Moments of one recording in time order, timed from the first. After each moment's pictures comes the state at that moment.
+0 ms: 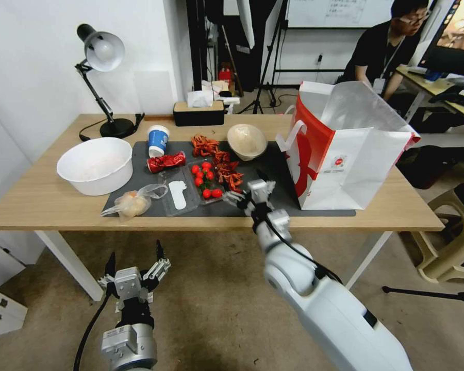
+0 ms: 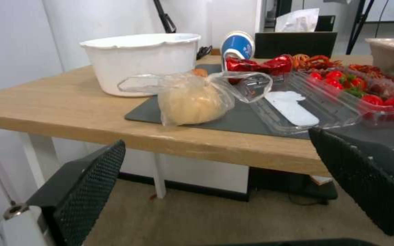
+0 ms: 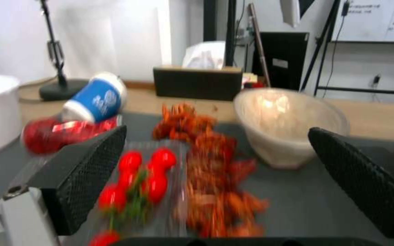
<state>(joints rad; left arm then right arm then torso) 1.84 -1.50 -0.35 -2.25 0.01 -0.08 -0.46 -0.77 1.26 -0.19 1.81 0.43 -0.24 0.49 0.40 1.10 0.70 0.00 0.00</state>
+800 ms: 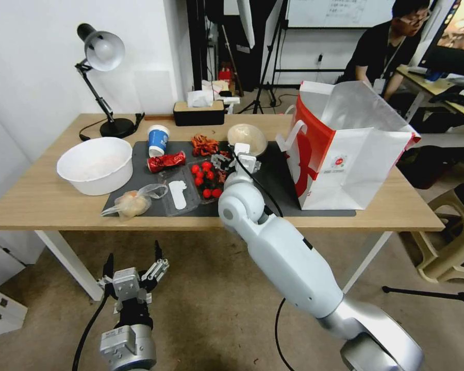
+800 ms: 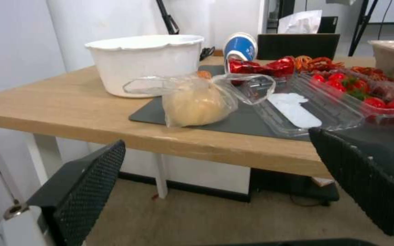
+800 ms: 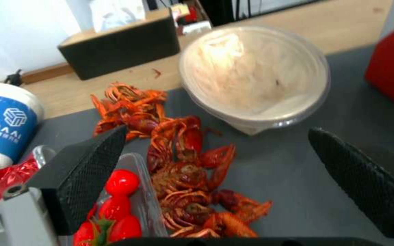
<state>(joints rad) 1.85 -1.50 -0.35 -2.26 0.01 -0.08 -0.47 -0.53 1.50 -0.17 1.60 0.82 -0.42 0.96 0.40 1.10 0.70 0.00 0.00</state>
